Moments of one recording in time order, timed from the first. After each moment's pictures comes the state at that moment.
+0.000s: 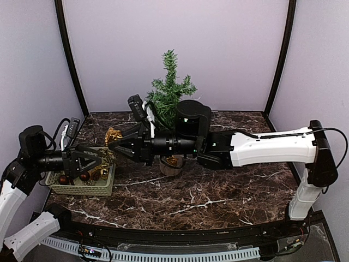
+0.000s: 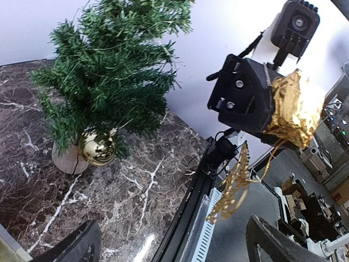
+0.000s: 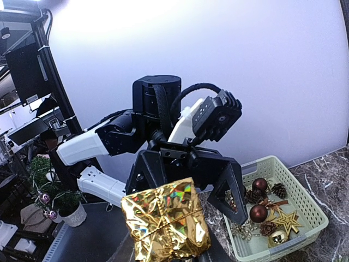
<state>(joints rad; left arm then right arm) -0.25 0.49 0.64 -0.46 0.96 -0.37 1.24 1.77 1.43 0.40 -0.42 0.30</state>
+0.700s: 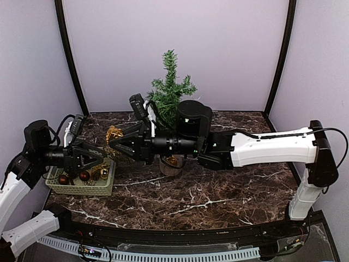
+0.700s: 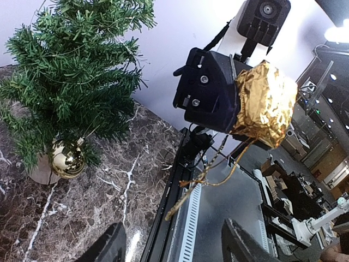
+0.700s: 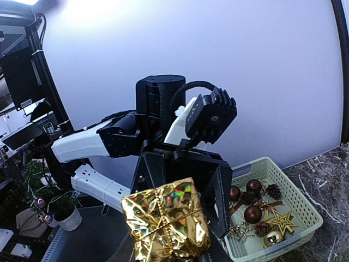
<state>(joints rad) -0.26 0.59 0.65 -0.33 1.14 -0.36 1.24 1.76 1.42 0.41 -0.38 0.30</state>
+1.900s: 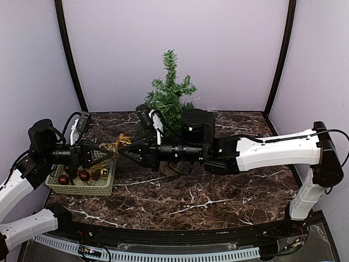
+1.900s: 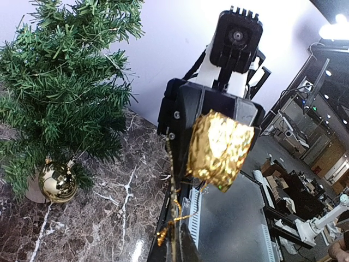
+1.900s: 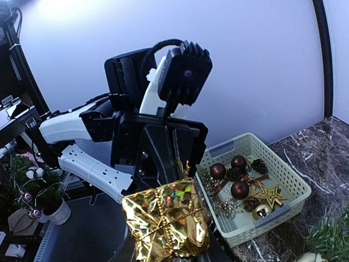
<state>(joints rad) -0.39 0.64 0.62 -0.14 1.03 -0.43 1.24 1.71 1.32 0.39 -0.31 0.31</state>
